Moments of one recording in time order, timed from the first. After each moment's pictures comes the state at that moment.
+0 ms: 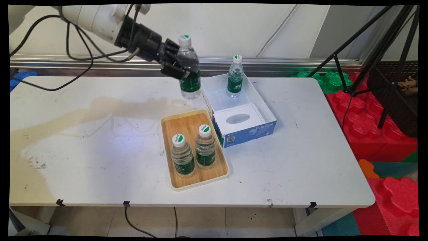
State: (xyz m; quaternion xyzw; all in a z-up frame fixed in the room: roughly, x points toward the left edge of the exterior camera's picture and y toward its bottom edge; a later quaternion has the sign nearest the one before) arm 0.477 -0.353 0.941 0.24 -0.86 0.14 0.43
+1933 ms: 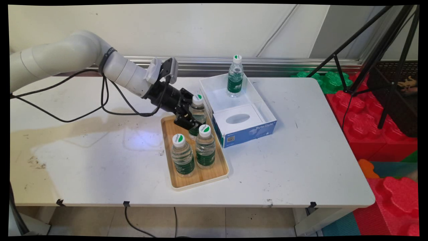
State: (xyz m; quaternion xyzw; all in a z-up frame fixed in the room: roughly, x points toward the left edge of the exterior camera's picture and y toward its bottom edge) arm 0.432 -0.354 0.800 0.21 -0.89 0.11 0.39
